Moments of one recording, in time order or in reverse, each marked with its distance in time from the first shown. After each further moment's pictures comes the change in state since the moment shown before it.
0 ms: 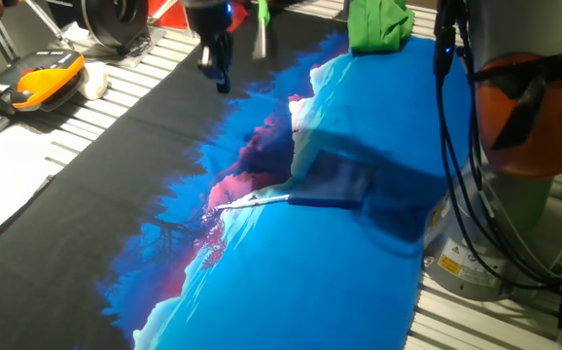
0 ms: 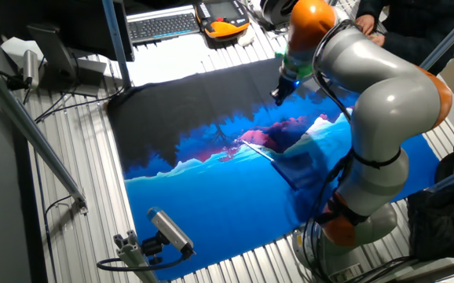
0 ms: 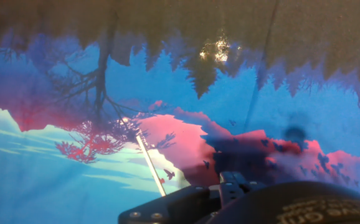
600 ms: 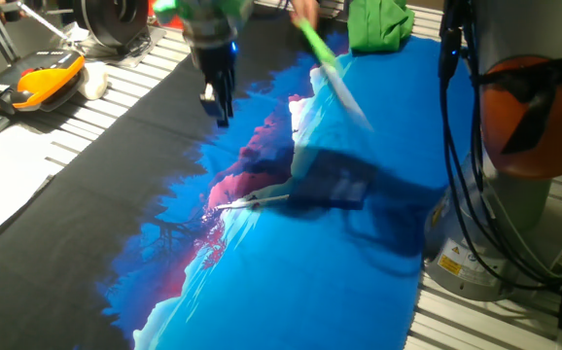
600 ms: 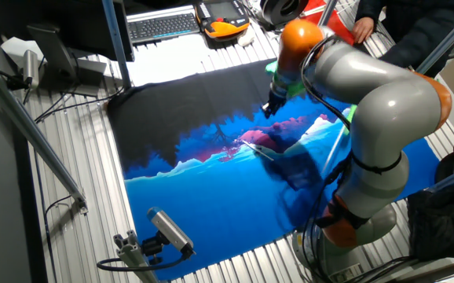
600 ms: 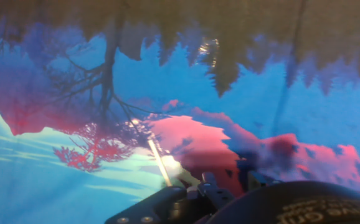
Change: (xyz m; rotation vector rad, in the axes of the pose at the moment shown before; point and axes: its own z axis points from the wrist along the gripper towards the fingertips) arm 0.007 0.033 0.052 0.006 -0.048 -0.004
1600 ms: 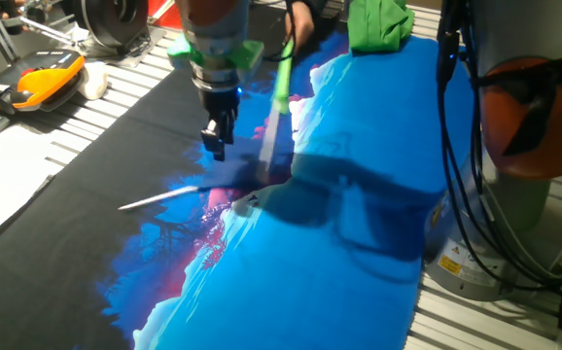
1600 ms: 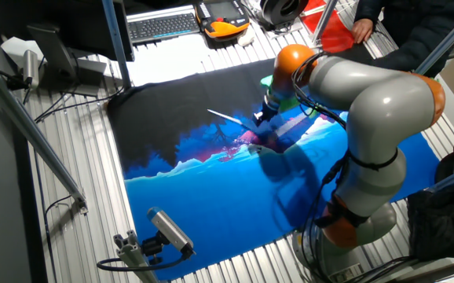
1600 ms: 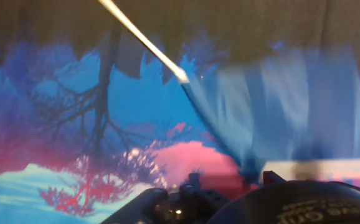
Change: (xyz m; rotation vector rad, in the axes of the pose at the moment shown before) arm -0.024 -0.002 0.048 -0.009 -0.074 0.045
